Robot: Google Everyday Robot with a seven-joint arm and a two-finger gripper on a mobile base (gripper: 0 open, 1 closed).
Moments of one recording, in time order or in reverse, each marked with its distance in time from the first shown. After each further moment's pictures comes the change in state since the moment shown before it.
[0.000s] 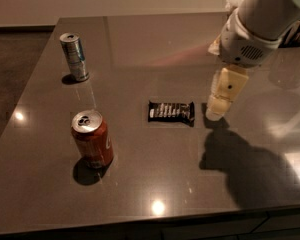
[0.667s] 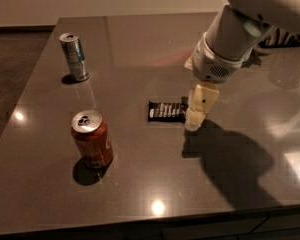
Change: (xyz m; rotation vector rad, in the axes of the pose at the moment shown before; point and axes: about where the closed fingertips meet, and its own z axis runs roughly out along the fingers) arm -0.027 0.001 0.061 -0.055 -0.029 -0.074
